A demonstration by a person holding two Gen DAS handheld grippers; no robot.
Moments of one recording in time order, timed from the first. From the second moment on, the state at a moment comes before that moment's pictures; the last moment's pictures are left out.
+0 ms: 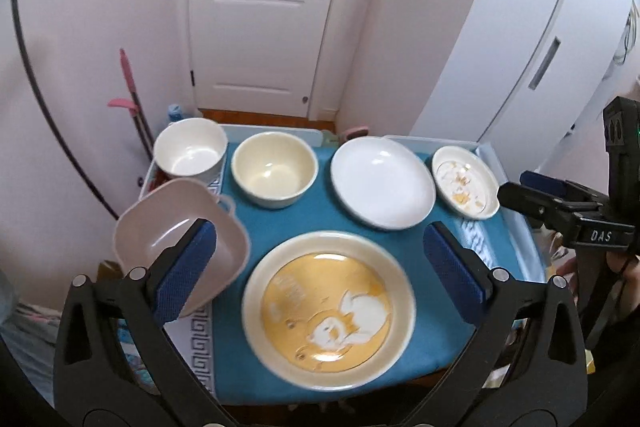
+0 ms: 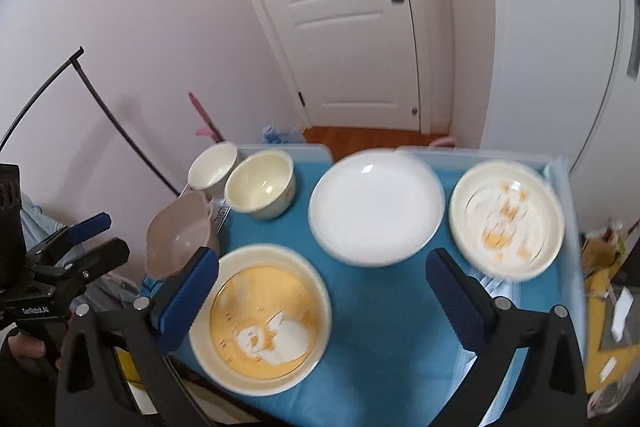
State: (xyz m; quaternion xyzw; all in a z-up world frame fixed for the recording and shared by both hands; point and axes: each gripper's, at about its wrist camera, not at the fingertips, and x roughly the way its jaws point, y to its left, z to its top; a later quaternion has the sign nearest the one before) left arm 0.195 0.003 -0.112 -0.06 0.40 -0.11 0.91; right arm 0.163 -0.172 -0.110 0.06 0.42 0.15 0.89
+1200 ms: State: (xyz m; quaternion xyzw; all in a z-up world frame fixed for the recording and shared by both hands) left arm 0.352 -0.105 -0.287 -0.15 0.59 0.02 0.79; right arm 0.390 -0.230 -0.284 -0.07 0.61 0.39 0.69
